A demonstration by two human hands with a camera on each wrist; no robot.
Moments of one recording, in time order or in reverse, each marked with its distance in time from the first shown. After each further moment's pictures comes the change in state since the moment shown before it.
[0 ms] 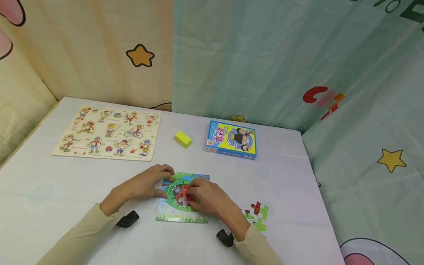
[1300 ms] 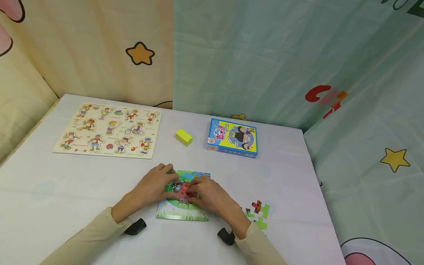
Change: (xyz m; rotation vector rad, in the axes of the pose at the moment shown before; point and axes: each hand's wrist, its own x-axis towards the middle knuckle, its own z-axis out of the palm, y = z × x) left_hand 0.008 0.028 0.024 0.333 0.201 -0.042; right_hand 0.002 0.006 0.003 0.099 0.044 -0.022
